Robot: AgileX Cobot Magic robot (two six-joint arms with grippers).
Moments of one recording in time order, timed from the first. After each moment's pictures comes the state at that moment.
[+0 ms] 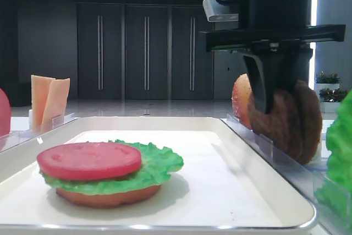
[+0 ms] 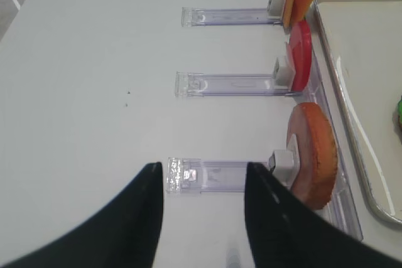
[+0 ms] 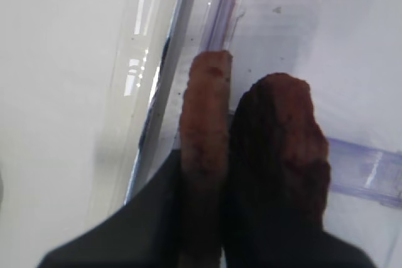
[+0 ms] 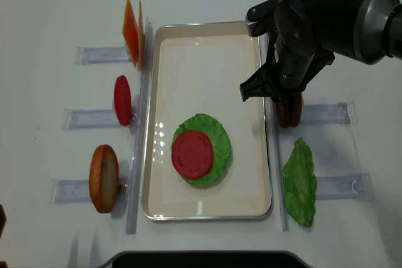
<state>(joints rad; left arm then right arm) 0.10 -0.02 -0.48 0.01 1.11 0.04 0.64 1.80 -1.23 -0.16 0.93 0.42</state>
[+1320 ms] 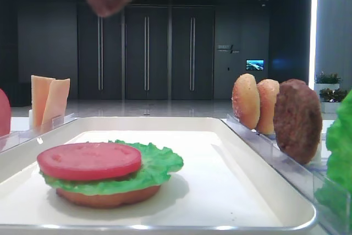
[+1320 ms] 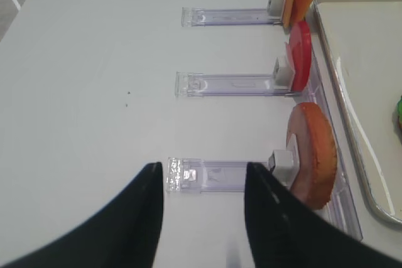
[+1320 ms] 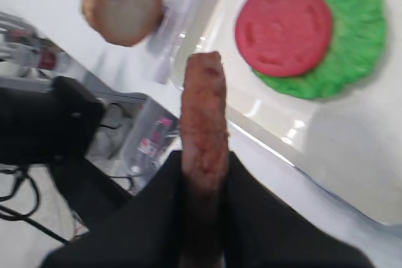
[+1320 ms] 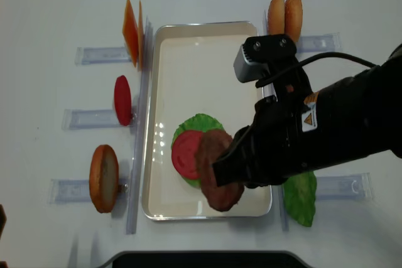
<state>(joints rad) 0.10 -0.02 -0.48 0.01 1.11 0.04 0.85 1.26 -0.89 0.63 0.70 -0.01</state>
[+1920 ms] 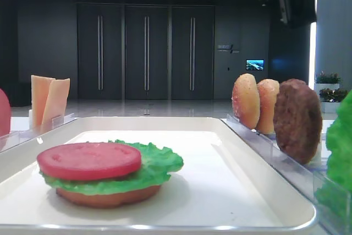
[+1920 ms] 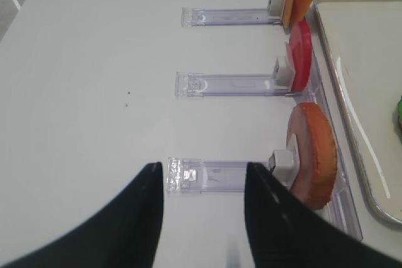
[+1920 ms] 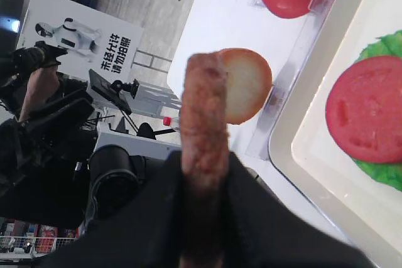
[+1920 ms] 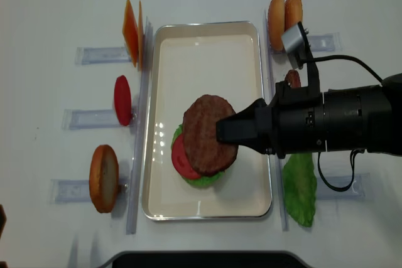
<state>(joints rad) 0.10 -0.02 -0.48 0.01 1.11 0.04 0.49 1.42 -0.60 1.79 0.93 -1.19</state>
